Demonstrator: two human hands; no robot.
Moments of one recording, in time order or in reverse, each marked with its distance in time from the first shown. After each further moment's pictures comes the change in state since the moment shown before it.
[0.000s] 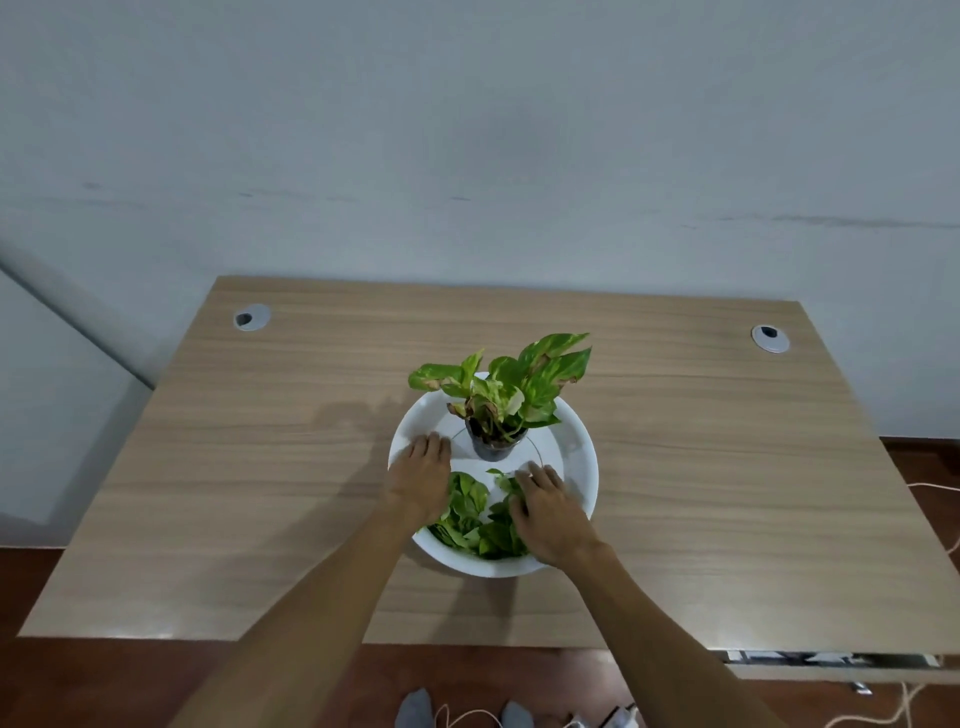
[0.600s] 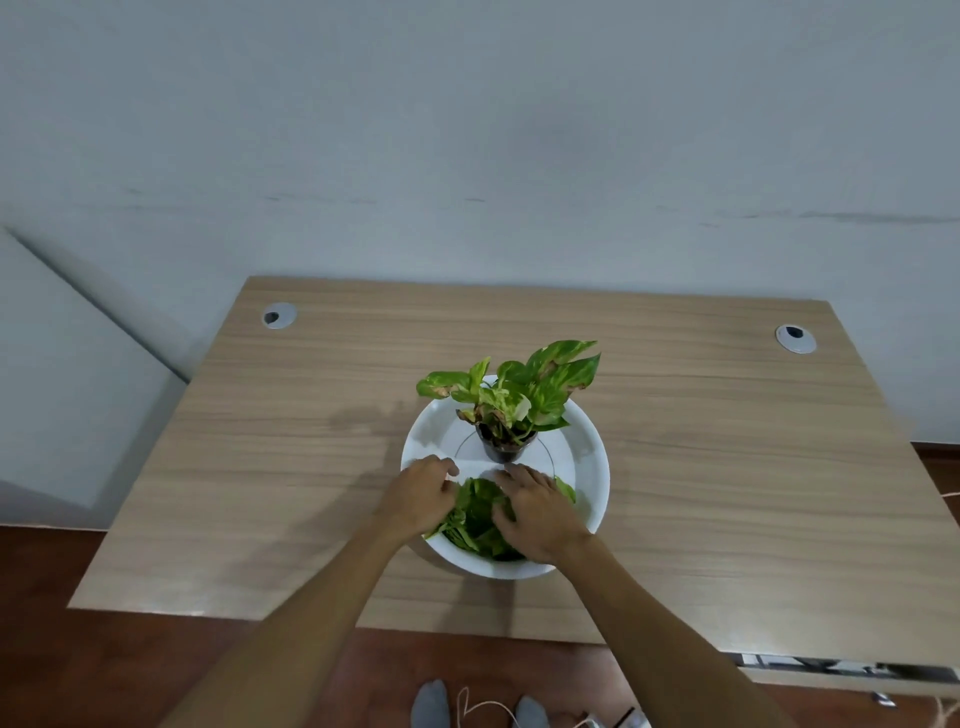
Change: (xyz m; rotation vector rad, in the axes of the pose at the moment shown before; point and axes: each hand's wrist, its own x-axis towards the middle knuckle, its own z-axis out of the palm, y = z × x) left_hand -0.040 -0.011 -0.007 -0.653 0.072 -0.093; right_hand -0.003 -0.029 -0.010 -0.027 -0.056 -0.173
